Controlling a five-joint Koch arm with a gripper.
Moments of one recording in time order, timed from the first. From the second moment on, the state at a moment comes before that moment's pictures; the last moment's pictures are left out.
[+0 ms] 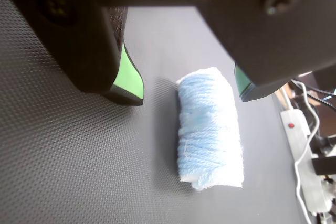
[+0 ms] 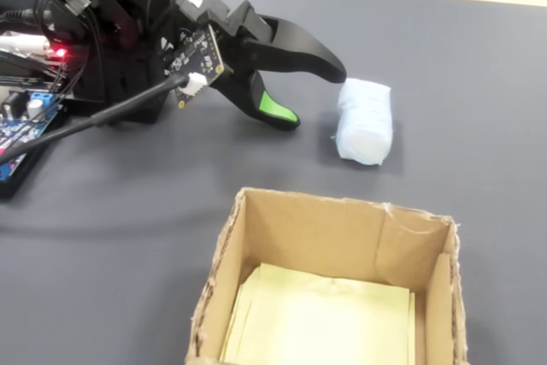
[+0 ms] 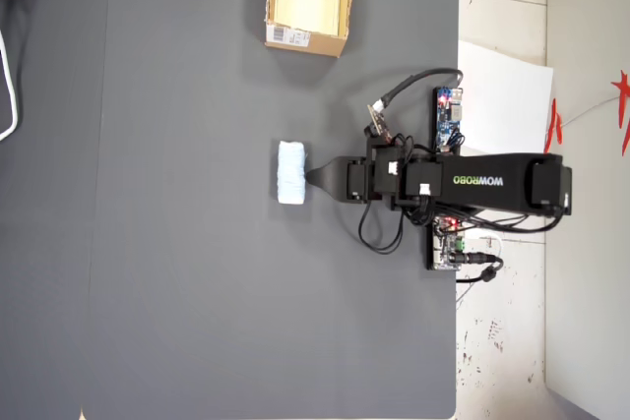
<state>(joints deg) 5.0 130.7 176.7 -4.0 96.8</state>
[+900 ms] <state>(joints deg) 4.8 130.7 176.7 -4.0 96.8</state>
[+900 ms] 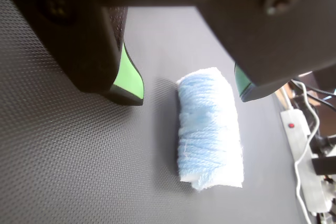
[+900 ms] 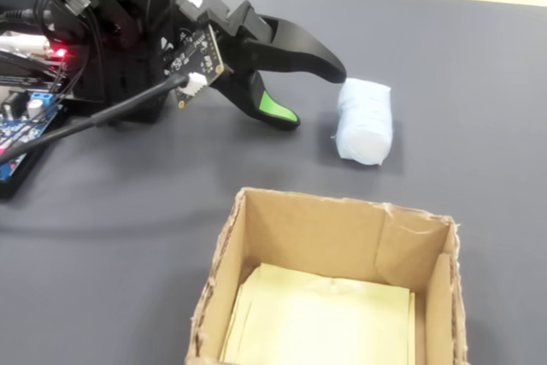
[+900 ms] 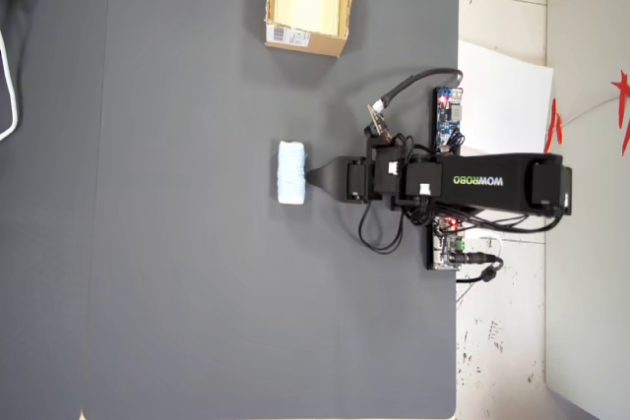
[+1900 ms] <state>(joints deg) 5.0 130.4 152.0 36.2 97.3</state>
